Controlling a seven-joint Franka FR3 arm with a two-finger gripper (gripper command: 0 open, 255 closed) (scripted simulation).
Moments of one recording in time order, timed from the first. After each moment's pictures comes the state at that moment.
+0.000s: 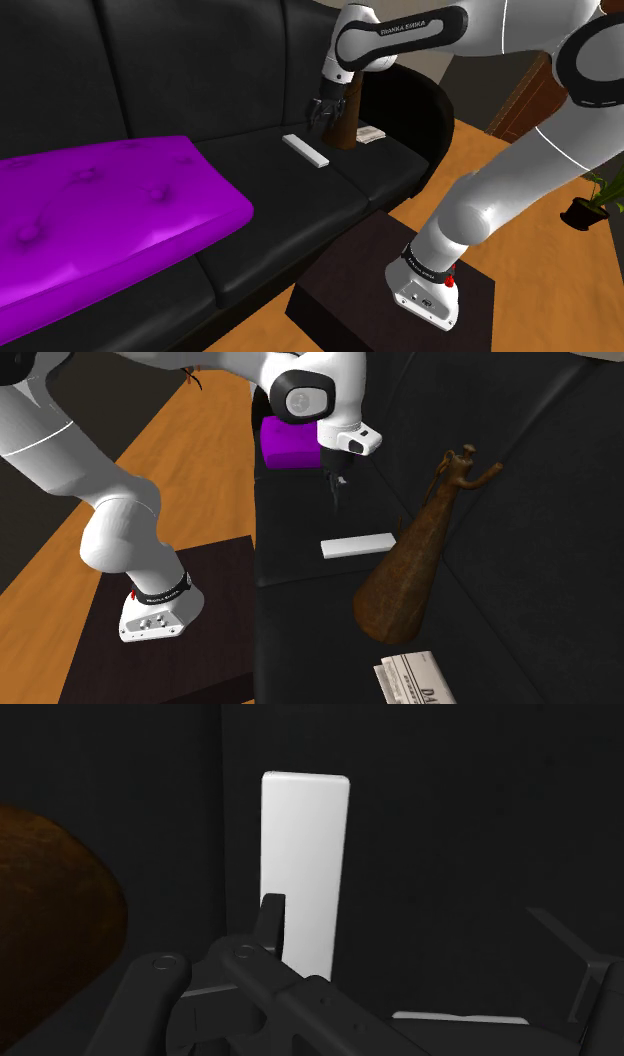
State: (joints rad) arm -0.07 -0.28 -0.02 -2.32 0.03 2.06 0.05
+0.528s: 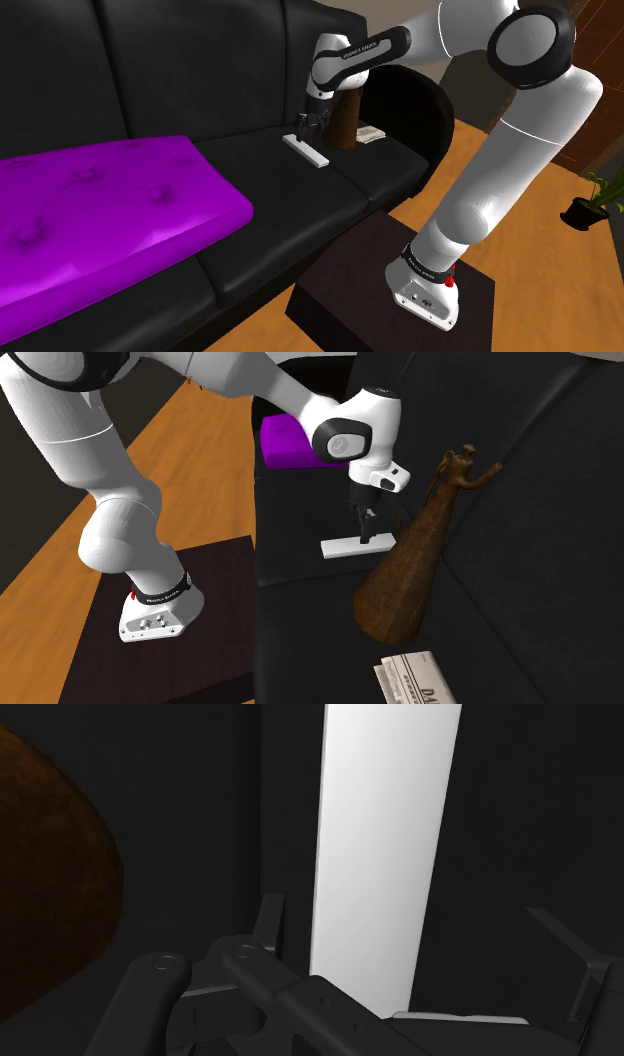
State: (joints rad) arm -0.10 0.01 -0.05 -2.20 0.00 2.20 0.02
